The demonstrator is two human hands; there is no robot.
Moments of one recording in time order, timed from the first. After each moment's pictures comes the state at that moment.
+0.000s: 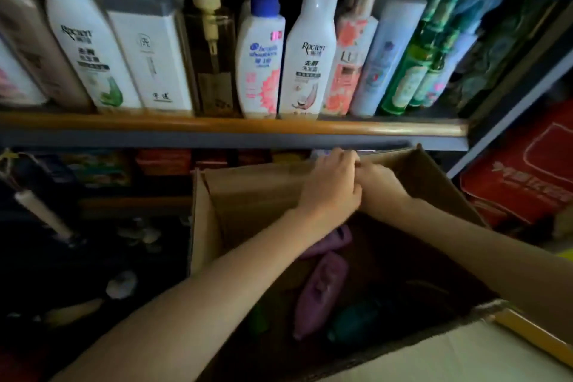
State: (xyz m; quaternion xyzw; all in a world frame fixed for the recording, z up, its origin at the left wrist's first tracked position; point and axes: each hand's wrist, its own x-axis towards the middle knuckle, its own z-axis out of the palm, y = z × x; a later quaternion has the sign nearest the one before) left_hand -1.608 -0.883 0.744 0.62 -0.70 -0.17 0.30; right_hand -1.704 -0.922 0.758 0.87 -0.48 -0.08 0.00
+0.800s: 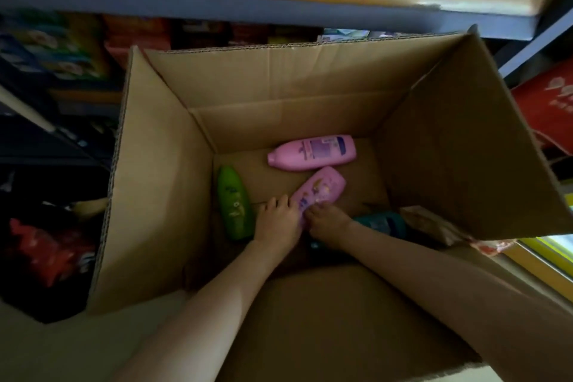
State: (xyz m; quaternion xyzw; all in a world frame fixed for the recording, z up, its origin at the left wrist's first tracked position) left_hand -1.646 -0.778 0.542 0.74 -0.64 -0.22 -0.07; right_hand -1.753 -0.846 0.513 0.91 -0.15 -0.37 0.05
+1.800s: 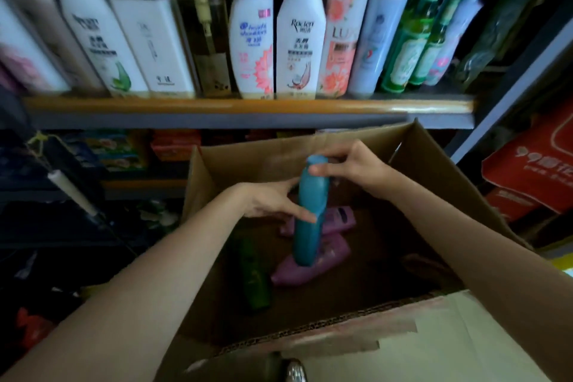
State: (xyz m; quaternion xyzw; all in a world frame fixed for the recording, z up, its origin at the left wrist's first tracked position) left_hand -1.551 -0.859 0.693 0.55 -0.48 -0.67 0.16; right_hand -1.717 -0.924 0.730 0.75 -0.33 0.20 -0.53
